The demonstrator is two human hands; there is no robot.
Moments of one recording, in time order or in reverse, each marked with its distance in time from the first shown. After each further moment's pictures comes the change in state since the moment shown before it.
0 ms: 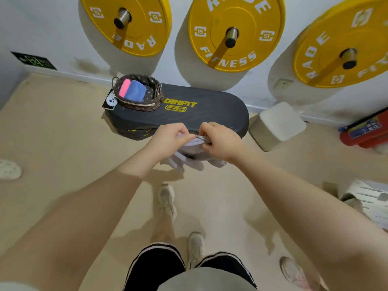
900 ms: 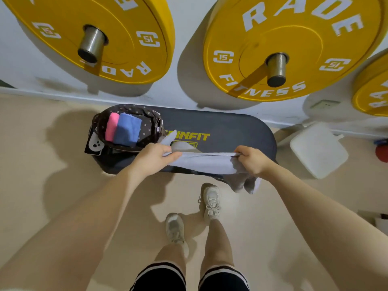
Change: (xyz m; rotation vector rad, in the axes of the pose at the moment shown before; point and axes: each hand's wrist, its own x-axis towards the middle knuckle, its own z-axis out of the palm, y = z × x) left_hand 0.387 -0.176 -0.076 0.059 -0.237 -0.115; right_hand 0.359 0.160 0.014 0.299 -0.267 0.525
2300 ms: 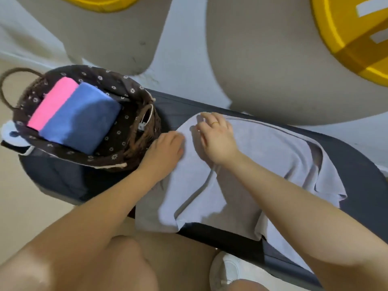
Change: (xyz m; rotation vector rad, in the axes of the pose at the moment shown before) left_hand 0.297 -0.216 0.199 0.546 0.418 0.179; right_hand 0.405 0.018 0.195 -0.298 0.379 -0.624
